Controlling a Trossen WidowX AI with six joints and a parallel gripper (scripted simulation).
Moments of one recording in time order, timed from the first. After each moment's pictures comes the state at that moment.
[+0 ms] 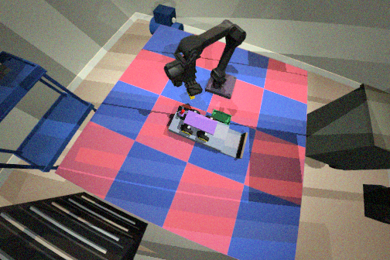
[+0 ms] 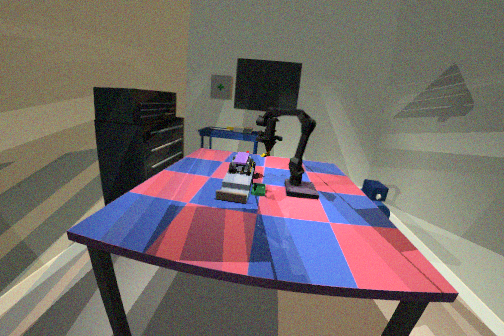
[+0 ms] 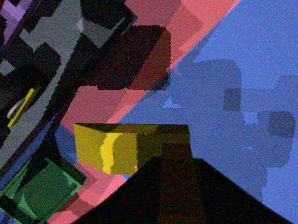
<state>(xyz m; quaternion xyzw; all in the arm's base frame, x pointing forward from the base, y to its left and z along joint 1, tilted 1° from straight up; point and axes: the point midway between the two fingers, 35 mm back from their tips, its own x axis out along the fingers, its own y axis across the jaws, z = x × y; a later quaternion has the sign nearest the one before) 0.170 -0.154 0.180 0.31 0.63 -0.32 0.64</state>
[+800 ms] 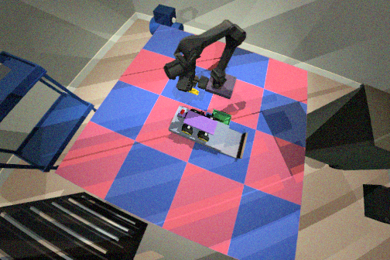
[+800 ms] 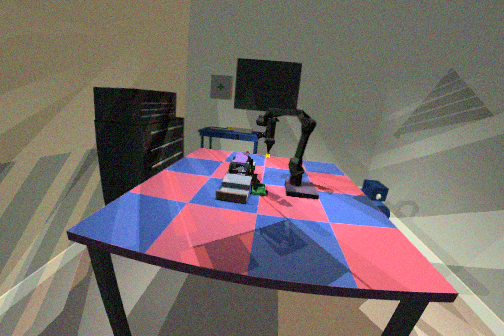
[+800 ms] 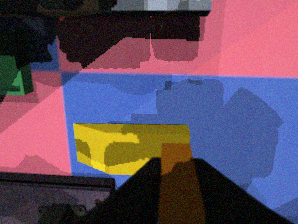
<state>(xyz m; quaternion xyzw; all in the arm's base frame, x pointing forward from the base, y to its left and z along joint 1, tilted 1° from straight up) 0.170 -0.154 0.180 0.03 0.71 -0.04 0.71</state>
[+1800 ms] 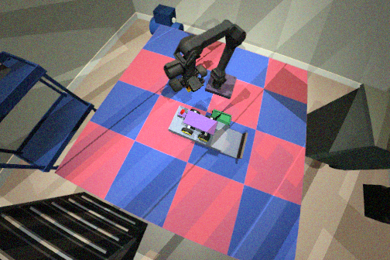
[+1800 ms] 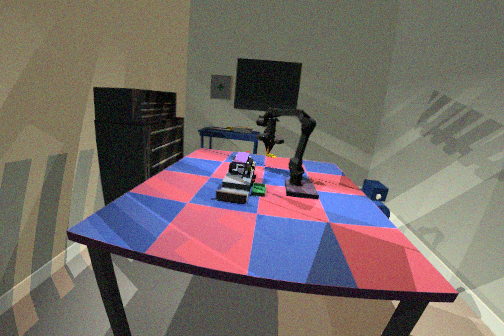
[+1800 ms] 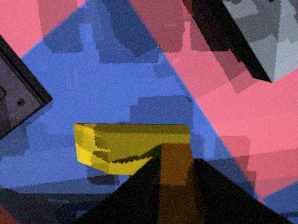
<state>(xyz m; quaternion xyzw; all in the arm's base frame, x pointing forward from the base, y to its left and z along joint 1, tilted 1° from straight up) 0.170 -0.154 0.180 -0.29 0.65 0.28 0.64</state>
